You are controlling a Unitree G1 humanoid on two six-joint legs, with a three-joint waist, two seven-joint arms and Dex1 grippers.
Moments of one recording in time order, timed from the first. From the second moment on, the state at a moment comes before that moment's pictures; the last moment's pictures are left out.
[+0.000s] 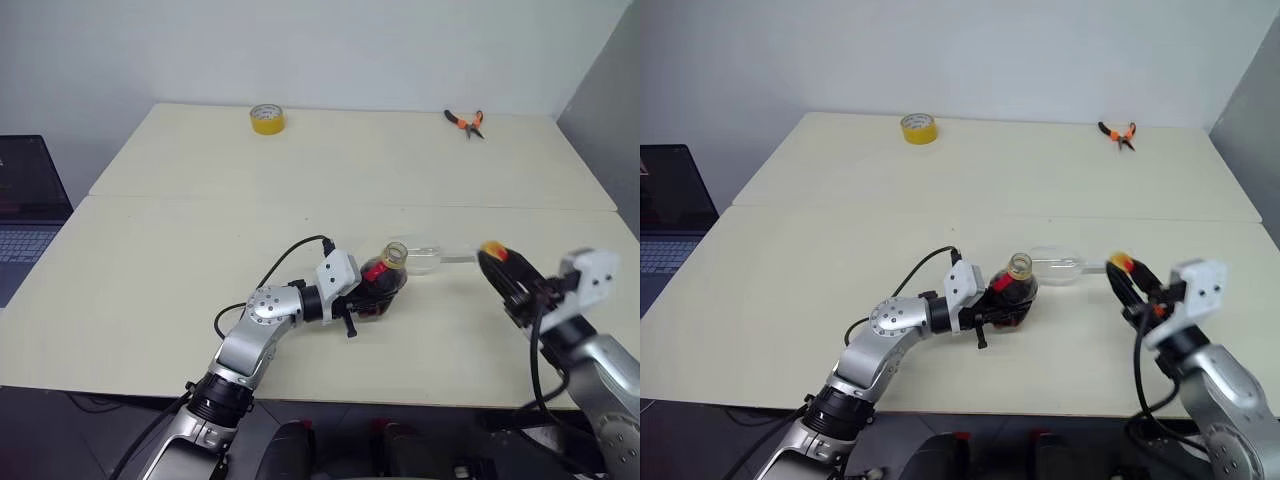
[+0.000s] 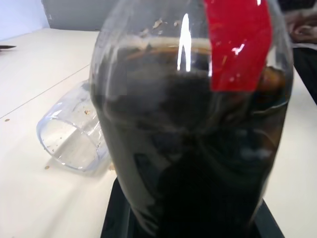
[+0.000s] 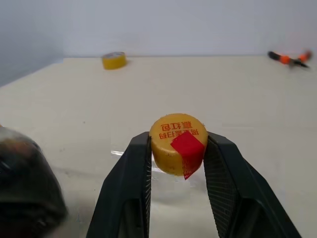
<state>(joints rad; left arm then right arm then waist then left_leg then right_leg) -0.37 0.27 -0.30 -0.03 -0.22 0.18 -0.89 0.24 -0.49 -0.34 -0.67 0.65 0.48 0.26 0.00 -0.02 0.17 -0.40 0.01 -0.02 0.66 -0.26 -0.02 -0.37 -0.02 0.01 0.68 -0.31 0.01</state>
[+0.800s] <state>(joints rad) -0.38 0.26 -0.30 -0.03 -0.23 0.17 -0.93 0.24 -0.45 -0.18 -0.31 0.38 0.34 0.44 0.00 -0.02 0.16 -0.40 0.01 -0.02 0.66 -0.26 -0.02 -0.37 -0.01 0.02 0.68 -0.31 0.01</state>
